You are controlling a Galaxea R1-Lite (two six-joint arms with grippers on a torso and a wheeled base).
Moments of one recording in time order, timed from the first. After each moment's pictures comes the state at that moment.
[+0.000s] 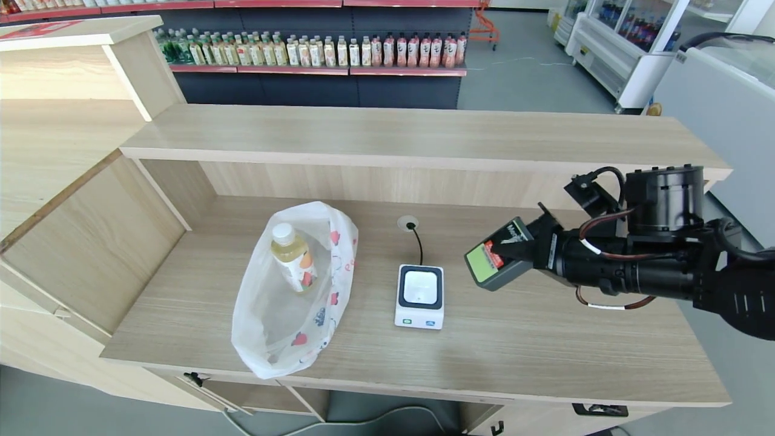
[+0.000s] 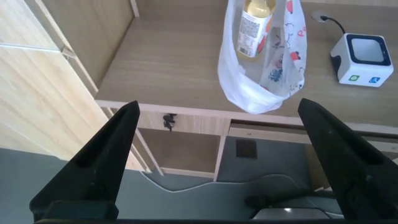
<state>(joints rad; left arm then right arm) 0.00 0.00 0.00 0.00 0.02 0.00 0.35 1.69 -0.86 -0.45 0.36 0.49</state>
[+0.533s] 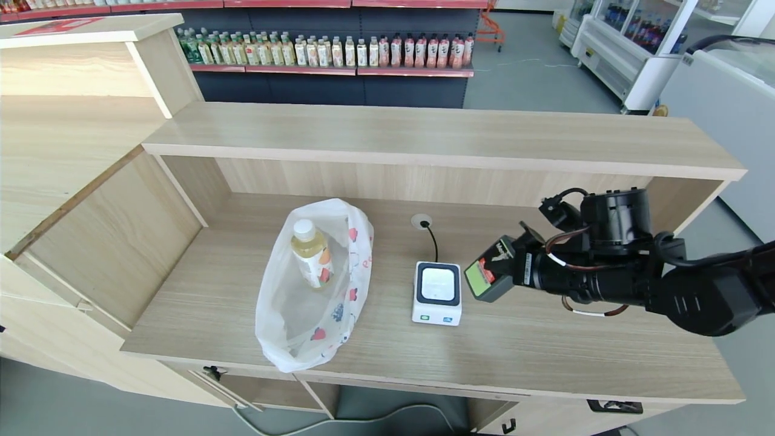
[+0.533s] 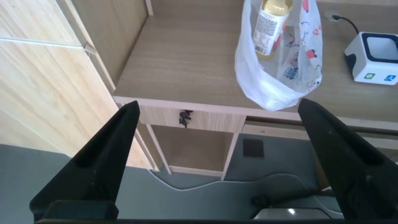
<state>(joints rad) 0.00 0.00 0.00 0.00 0.02 0.01 0.35 1.82 -0.89 -0.46 0.25 0.37</state>
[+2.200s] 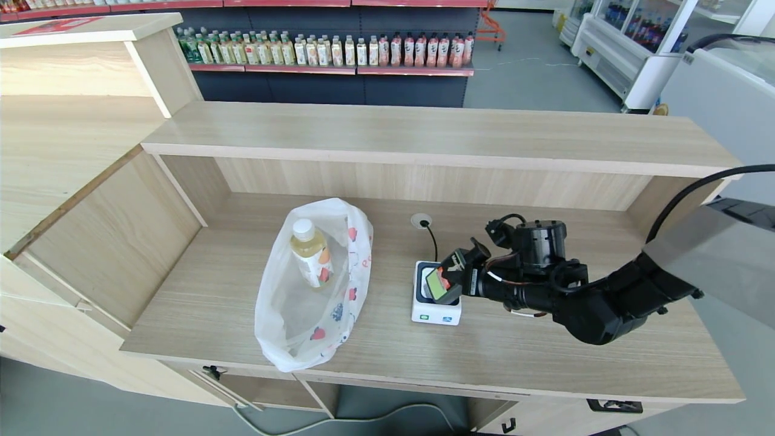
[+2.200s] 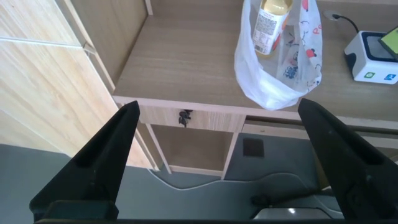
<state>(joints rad) 0.00 0.00 0.00 0.00 0.02 0.01 0.41 2.16 -1.00 -0.77 0.28 0.36</state>
